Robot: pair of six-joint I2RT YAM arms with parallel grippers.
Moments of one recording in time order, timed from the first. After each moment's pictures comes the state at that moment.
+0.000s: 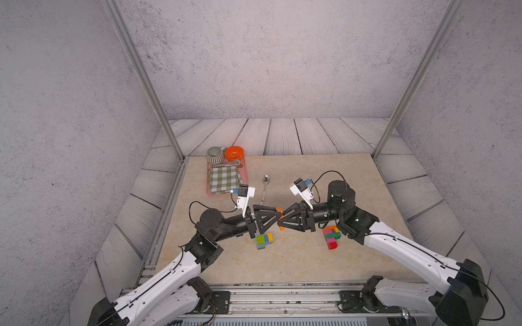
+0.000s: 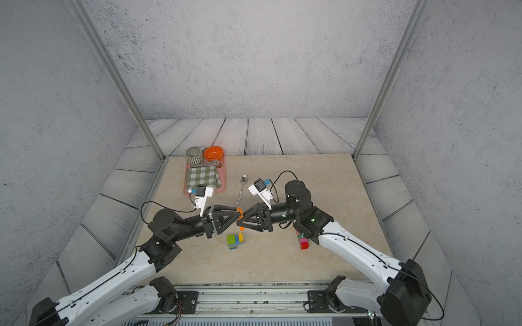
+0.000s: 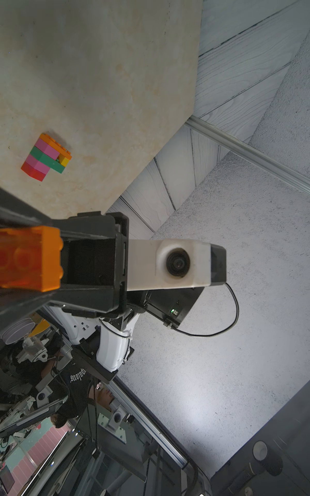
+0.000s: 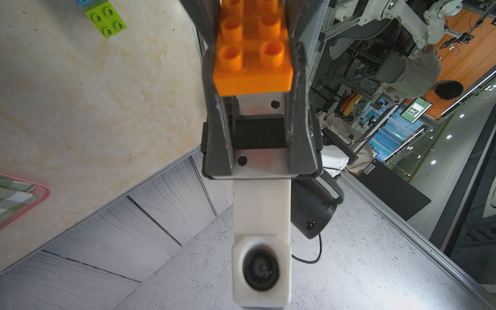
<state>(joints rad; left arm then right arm) -0.70 0.86 0.56 0.50 0.64 -0.82 0.73 1.18 0.92 0.09 -1.03 0.53</state>
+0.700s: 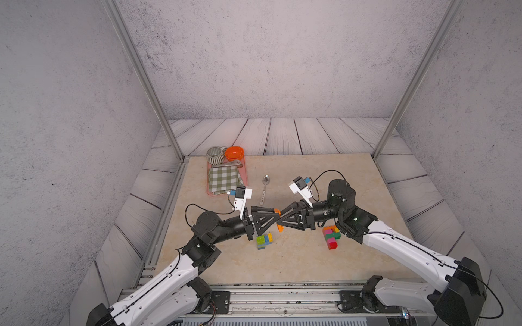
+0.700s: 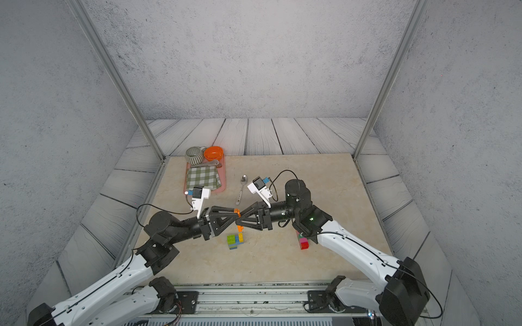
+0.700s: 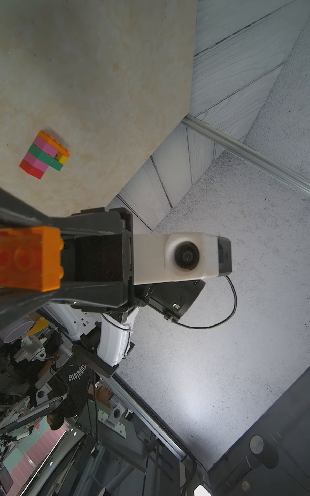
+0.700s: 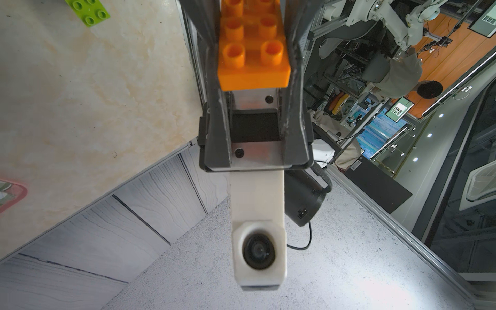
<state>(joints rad) -0.70 0.81 0.55 0.49 0.63 -0.83 0.73 1.20 0.93 0.16 -1.06 0.60</state>
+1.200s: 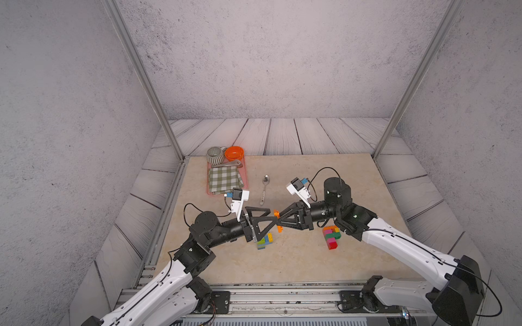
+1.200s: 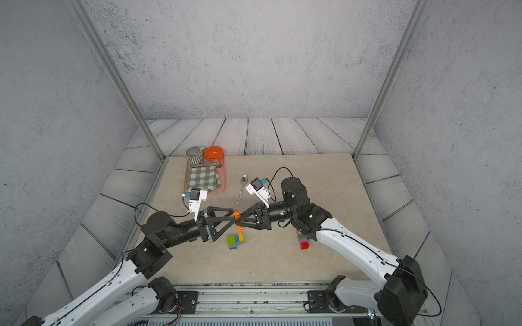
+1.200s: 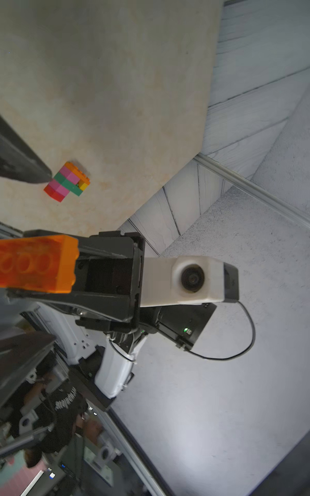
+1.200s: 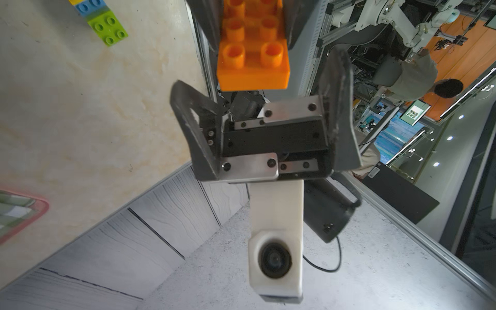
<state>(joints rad) -0.69 0.69 0.62 0.11 0.50 -0.73 0.73 1.22 1.02 -0.12 -0.99 0.41</state>
